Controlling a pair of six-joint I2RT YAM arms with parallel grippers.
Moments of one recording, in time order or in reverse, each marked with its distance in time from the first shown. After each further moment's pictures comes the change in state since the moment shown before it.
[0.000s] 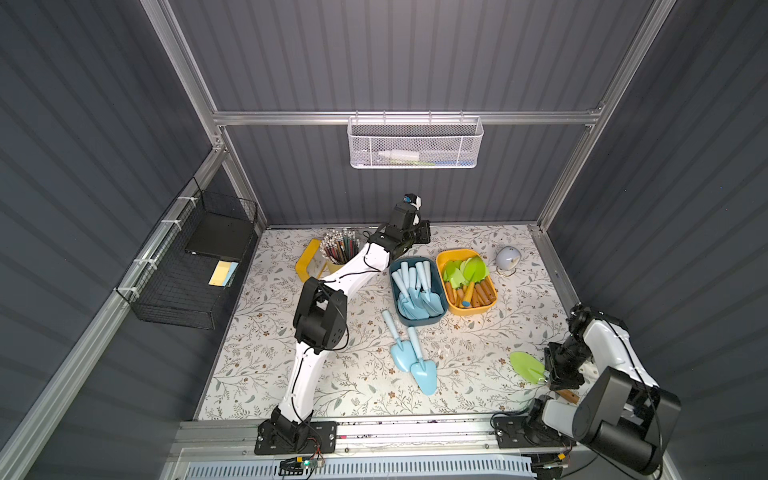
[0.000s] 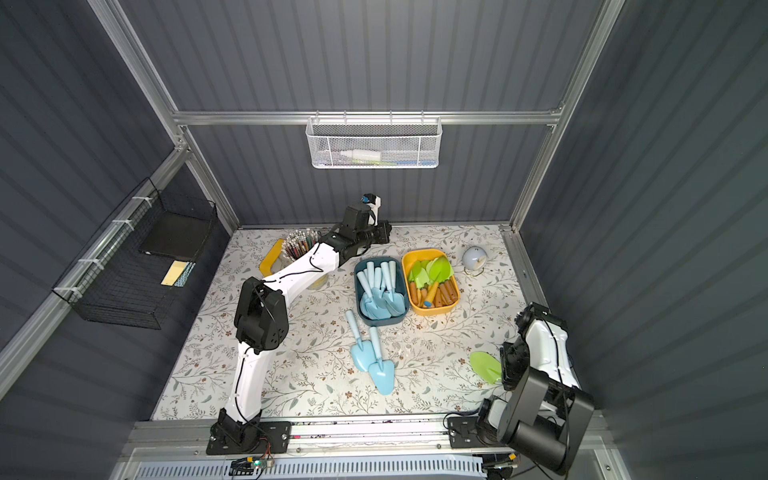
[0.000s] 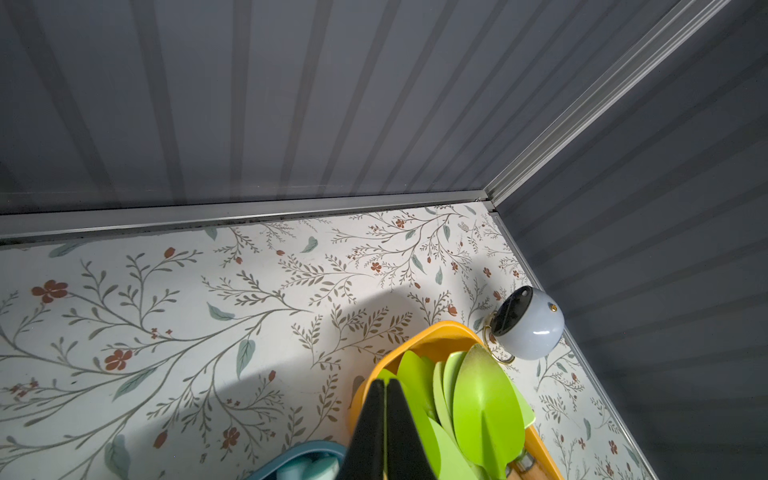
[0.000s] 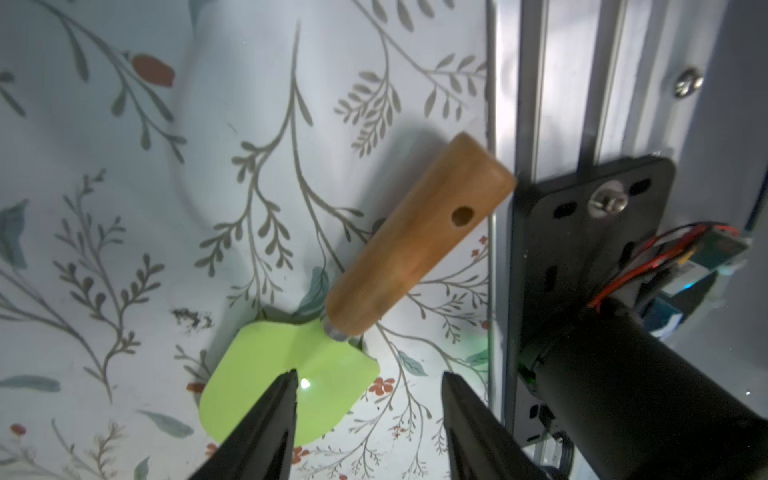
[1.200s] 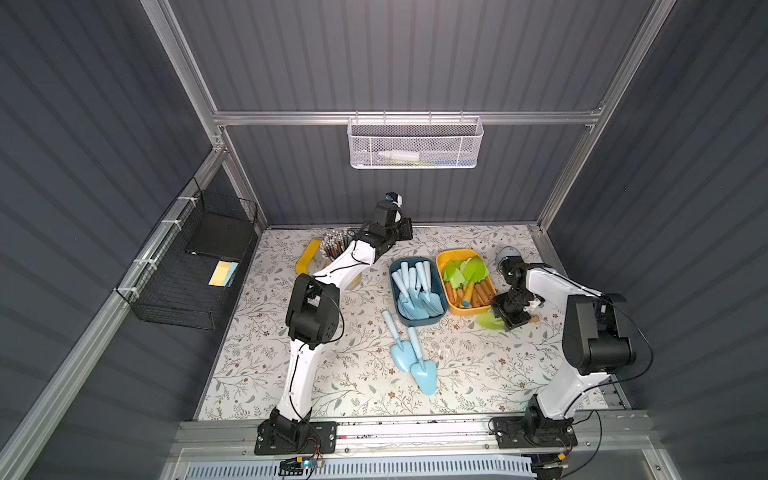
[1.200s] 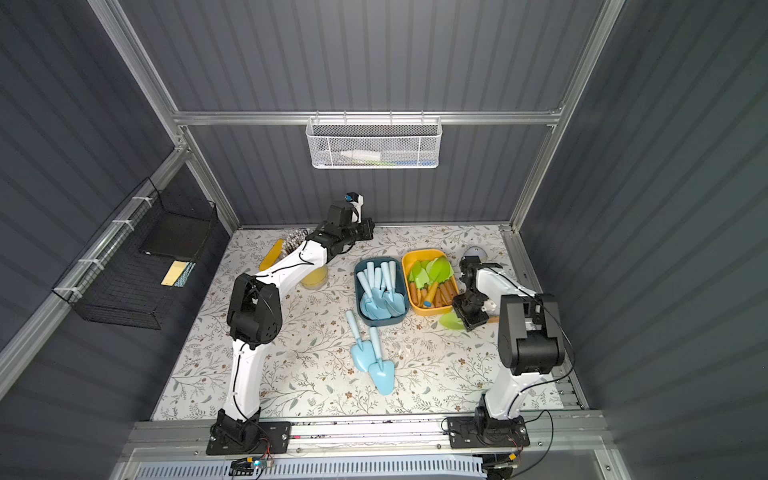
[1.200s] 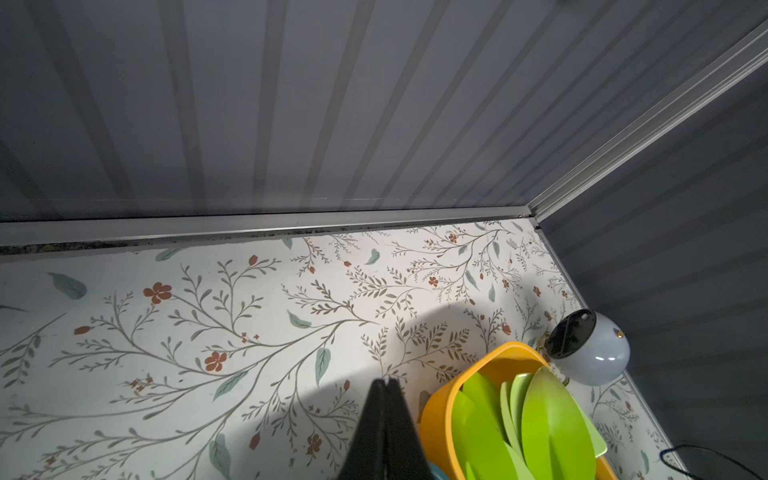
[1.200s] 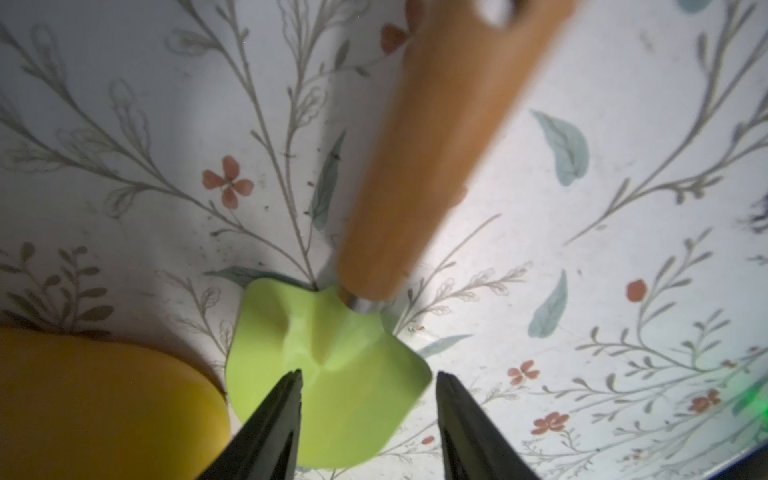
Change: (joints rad) left arm 0.085 0.000 -0.050 0.030 0.021 0.032; right arm 0.536 0.498 0.406 0.222 -0.050 -0.072
